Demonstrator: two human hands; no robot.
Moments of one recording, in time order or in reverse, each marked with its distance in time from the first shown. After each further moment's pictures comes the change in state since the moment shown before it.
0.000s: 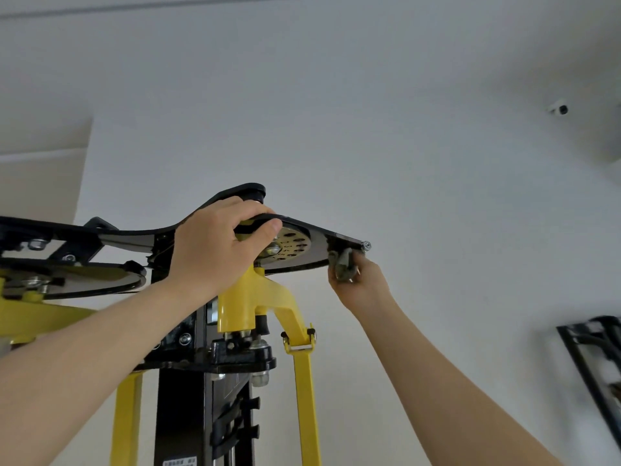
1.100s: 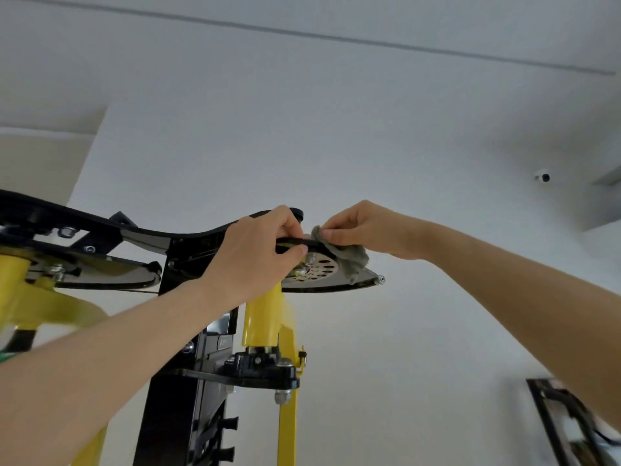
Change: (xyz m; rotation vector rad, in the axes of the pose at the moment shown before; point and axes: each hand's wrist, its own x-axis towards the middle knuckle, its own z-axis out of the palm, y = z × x) left_hand 0.005 0.002 -0.030 -0.127 -0.112 -0.078; right_hand -0.096 -0.030 0.150 -2.083 -0.740 -0.340
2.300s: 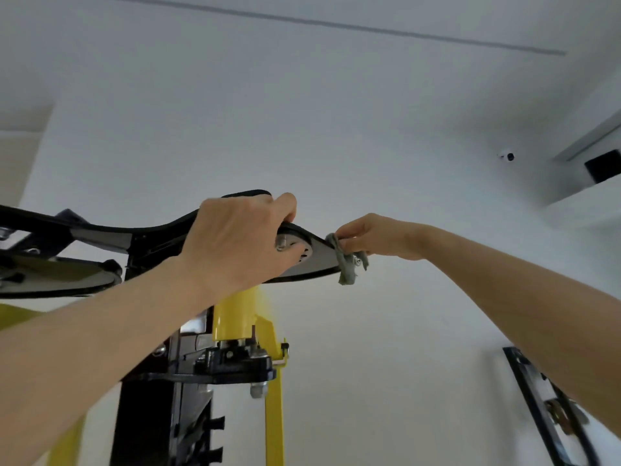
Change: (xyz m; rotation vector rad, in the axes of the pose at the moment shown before) left_hand 0.009 0.008 0.018 0.550 0.079 0.370; right_hand -0.015 0.083 -0.014 -0.086 0.023 0.212
